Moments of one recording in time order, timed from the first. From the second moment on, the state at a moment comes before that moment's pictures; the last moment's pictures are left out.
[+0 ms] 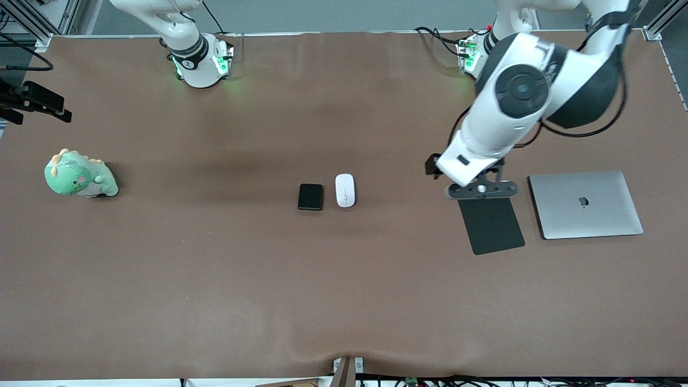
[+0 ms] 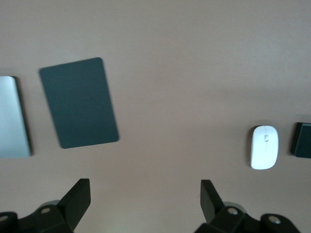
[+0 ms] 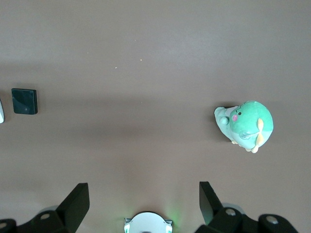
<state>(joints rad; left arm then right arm) -0.31 0.30 -0.24 -1.56 0.06 1.77 -0.56 0.00 -0.02 -0.07 -1.49 0.02 1.35 -0.09</state>
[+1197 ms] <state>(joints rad) -0.61 0.72 -0.24 -1.56 0.10 2.26 -0.98 0.00 -0.01 -0.07 -1.49 0.02 1.35 -0.09</state>
